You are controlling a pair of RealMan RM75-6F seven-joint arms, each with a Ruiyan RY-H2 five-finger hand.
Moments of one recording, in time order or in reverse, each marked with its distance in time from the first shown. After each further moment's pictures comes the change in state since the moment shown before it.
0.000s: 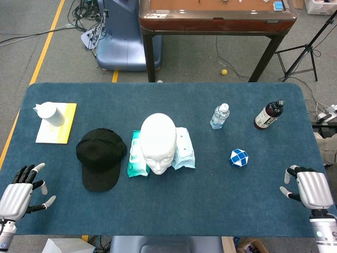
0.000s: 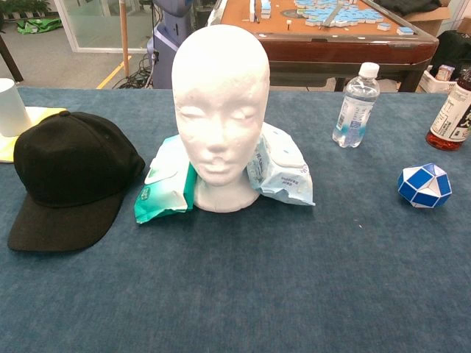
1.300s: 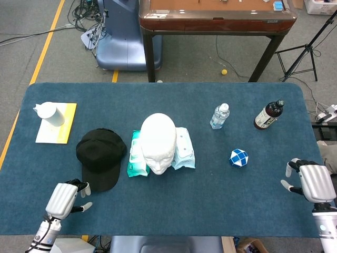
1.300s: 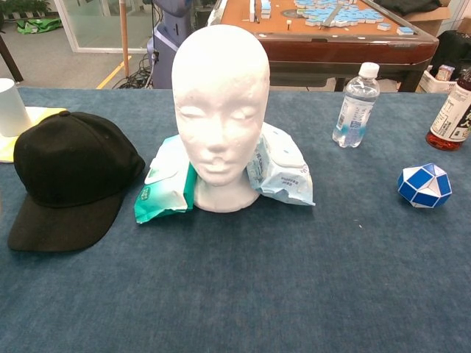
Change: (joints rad) left arm -0.053 -0.326 -0.009 0.068 0.122 0.014 0.118; right arm 0.030 0.030 0.029 0.019 -0.003 -0.008 0.068
